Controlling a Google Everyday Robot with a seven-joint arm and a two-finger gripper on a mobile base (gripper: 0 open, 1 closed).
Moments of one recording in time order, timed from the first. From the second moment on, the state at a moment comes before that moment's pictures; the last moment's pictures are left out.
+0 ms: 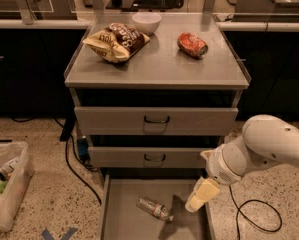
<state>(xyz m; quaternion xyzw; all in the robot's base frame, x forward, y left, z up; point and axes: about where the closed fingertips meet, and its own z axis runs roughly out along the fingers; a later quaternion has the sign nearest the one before) 0.448 -0.149 0.650 -0.52 0.82 0.17 0.19</state>
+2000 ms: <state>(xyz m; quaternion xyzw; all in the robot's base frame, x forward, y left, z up) 0.450 -0.089 0.434 -0.46 0.85 0.18 0.20</state>
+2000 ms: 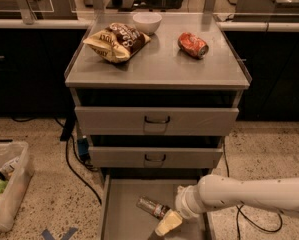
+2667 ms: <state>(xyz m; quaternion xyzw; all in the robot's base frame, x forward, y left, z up) 0.476 -0.089 0.380 -0.43 0.86 0.17 0.19</state>
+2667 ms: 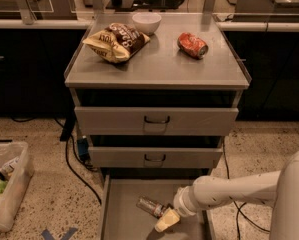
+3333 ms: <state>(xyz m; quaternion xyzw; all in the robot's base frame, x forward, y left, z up) 0.481 -0.081 0.277 -0.43 0.88 0.18 0.13</state>
